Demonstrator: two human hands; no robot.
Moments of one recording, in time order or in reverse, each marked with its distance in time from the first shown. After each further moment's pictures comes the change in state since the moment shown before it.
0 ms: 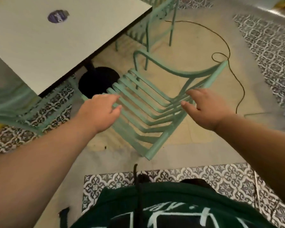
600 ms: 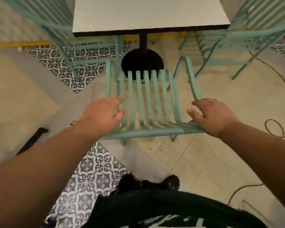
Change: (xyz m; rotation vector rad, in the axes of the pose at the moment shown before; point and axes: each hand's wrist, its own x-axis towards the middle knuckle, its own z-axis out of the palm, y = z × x) left_hand 0.001 0.166 0.070 -0.268 0.078 -0.664; right_hand 0.185 0.128 -0.029 -0.306 -0.226 -0.618
